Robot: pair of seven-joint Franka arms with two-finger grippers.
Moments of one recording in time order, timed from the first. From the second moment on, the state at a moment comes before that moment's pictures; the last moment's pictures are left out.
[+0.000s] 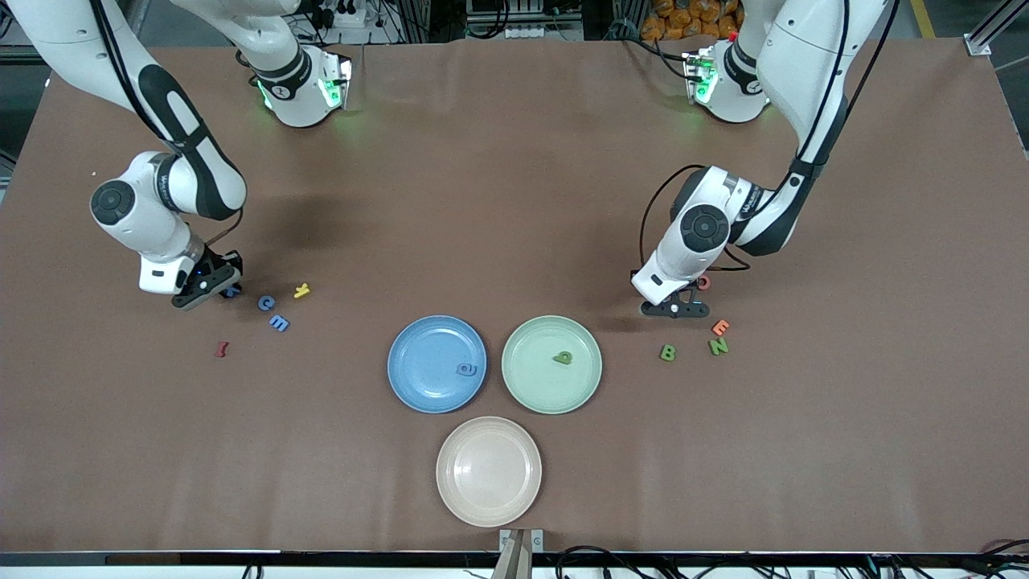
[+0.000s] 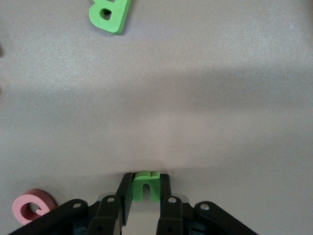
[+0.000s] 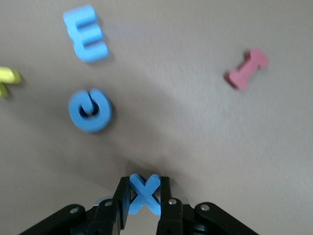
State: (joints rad) left arm -0.29 0.48 -0.16 -2.13 0.13 2.52 -0.48; right arm -0.08 0.33 -0.09 -2.43 0.02 2.81 -0.83
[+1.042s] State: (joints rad) left arm -0.38 0.65 -0.16 -1.67 0.08 2.53 -0.99; right arm 0.26 0.35 -0.07 -1.99 0.07 2.32 -0.21
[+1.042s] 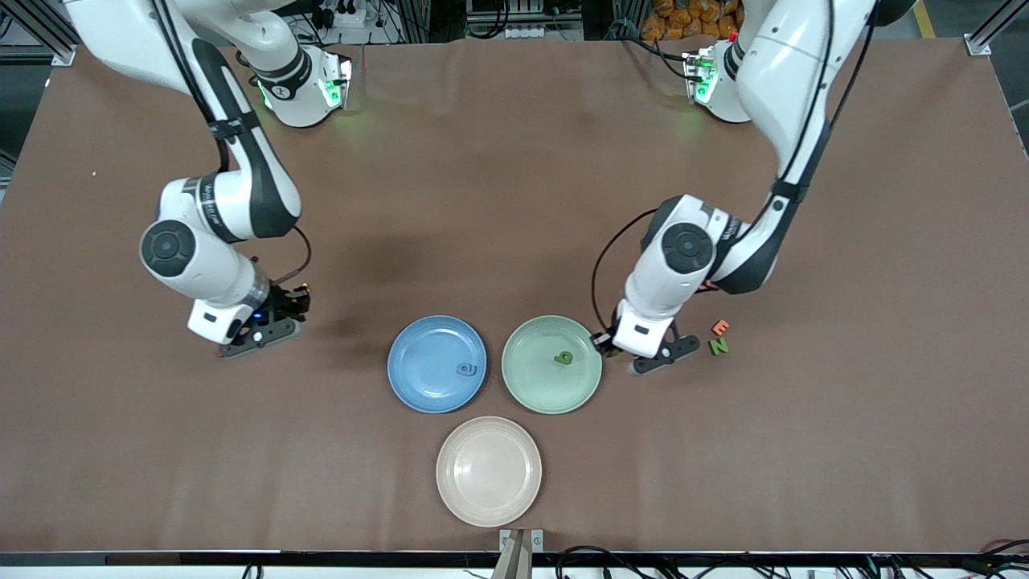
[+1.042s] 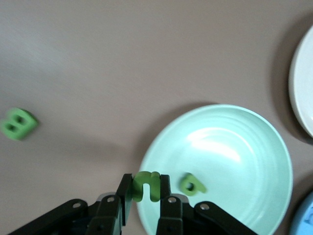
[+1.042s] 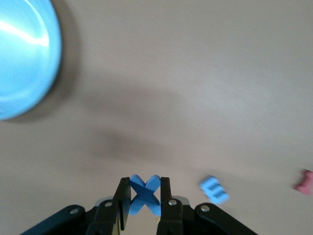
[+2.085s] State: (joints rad) left arm -0.46 0.74 -0.08 -1.60 0.08 2.63 -1.09; right arm 0.50 0.69 -0.07 -1.59 0.15 2.33 0.21
